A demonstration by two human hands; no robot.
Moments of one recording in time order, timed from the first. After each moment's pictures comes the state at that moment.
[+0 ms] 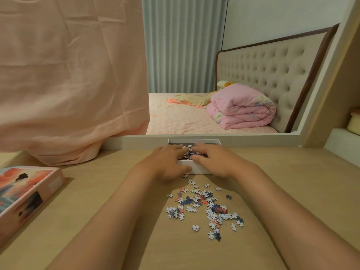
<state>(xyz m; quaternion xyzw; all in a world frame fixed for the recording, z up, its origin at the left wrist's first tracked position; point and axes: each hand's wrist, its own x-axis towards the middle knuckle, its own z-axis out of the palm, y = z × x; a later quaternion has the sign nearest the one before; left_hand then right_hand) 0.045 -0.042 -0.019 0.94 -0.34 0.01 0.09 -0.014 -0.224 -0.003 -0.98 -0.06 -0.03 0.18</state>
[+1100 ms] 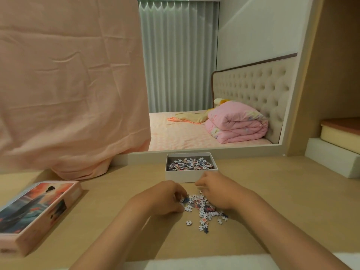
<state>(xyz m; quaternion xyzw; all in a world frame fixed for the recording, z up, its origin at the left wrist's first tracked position) -0.047 -0.021 -0.014 0.92 -0.36 -0.08 0.15 -0.092 -0.220 -0.016 -0.99 -0.05 -0.01 0.12</state>
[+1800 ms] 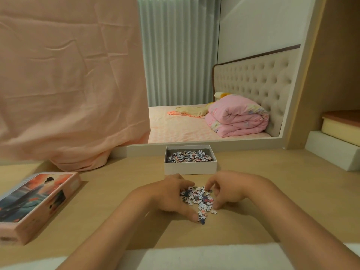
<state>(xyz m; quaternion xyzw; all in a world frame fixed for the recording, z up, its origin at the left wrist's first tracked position) -0.059 -0.030 -0.014 0.91 -0.35 -0.16 0.13 -0.115 -0.236 0.003 -0.98 0.00 0.14 0.16</state>
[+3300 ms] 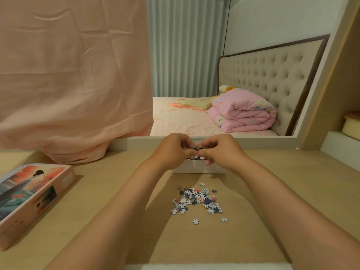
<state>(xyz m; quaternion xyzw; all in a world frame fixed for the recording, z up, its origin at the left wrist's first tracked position) 0.019 -0.051 0.008 0.86 -0.30 0.07 0.42 -0.040 -0.215 0.018 -0.86 0.03 -0.13 0.49</state>
